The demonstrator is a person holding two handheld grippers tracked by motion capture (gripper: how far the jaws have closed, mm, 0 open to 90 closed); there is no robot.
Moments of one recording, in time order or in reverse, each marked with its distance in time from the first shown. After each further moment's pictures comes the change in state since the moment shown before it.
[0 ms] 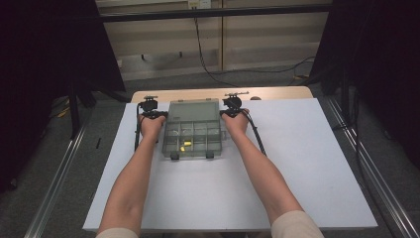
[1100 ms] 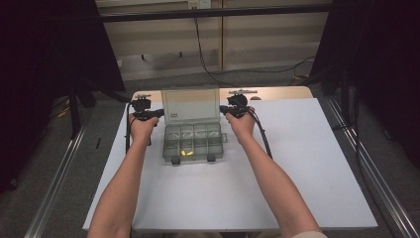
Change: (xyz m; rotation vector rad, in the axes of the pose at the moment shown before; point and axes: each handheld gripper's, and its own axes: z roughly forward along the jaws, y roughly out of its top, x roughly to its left) left arm -0.016 0.001 -0.062 -0.072 -0.038 0.111; right arm 0.011 0.004 -0.054 -0.133 0.093 -0.095
